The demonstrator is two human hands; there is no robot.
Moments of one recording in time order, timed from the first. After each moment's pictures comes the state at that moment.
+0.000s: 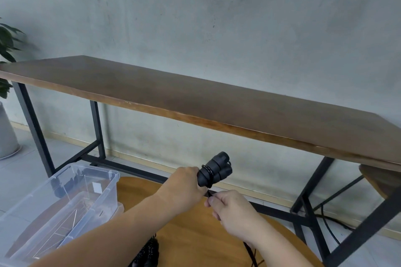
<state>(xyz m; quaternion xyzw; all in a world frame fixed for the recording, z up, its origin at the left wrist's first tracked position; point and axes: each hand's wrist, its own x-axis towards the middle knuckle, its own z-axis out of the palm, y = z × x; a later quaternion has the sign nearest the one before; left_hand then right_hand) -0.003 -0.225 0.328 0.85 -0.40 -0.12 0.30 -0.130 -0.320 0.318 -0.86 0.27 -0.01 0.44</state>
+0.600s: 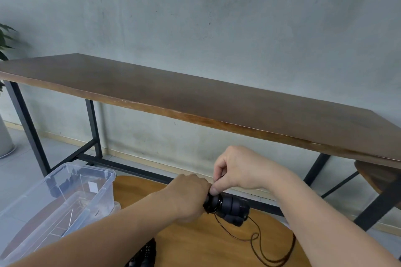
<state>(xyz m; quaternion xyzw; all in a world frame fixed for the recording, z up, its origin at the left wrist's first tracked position) -0.028 -0.228 0.347 0.83 -0.56 -0.09 0.00 -0.112 -0.351 0.416 -0.97 0.13 0.08 0.21</state>
